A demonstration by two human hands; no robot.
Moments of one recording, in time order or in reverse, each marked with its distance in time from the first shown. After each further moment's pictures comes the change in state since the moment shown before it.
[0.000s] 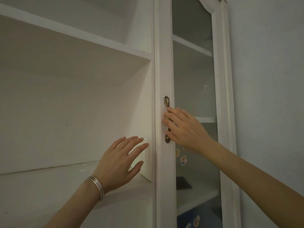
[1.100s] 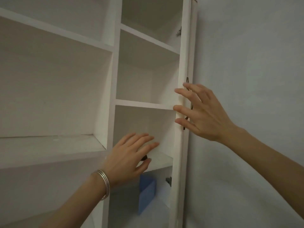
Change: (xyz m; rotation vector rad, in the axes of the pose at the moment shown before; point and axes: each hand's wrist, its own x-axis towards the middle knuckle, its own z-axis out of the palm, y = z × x) left_hand 0.033 0.209 -0.056 -0.118 -0.020 0.063; right_hand -0.140 0.112 -0.171 -0.024 -0.016 -0.038
